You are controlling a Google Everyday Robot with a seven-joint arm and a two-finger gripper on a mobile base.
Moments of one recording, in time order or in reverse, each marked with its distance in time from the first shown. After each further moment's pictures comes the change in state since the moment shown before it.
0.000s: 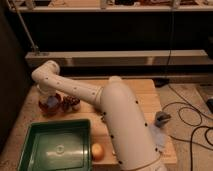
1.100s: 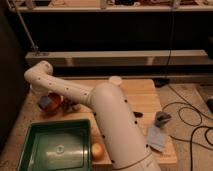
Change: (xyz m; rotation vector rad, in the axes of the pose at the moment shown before) arm 0.028 -0.034 0.009 0.034 0.031 -0.041
